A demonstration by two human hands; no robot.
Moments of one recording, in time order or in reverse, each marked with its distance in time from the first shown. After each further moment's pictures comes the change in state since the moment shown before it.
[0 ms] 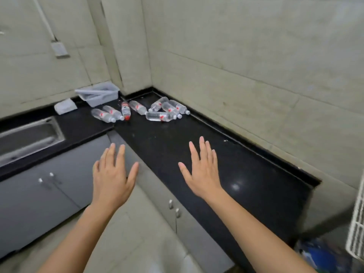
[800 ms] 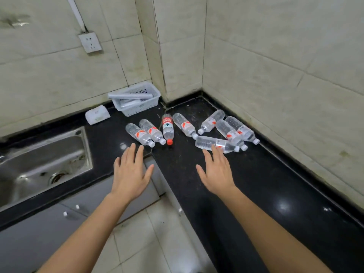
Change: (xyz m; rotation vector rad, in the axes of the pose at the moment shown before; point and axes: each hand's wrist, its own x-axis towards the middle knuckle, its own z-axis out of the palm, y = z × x) left_hand 0.368 -0.226 0.172 0.153 -0.218 -0.100; right_hand 0.424 -0.104 0.223 0.042 -0.254 -0.078
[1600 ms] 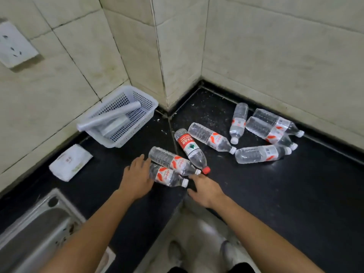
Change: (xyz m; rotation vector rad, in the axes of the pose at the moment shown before) left_hand 0.355 -0.219 0.152 -0.061 -0.568 0.384; right_hand 0.265 -0.184 0.160 0.212 -0.492 0.401
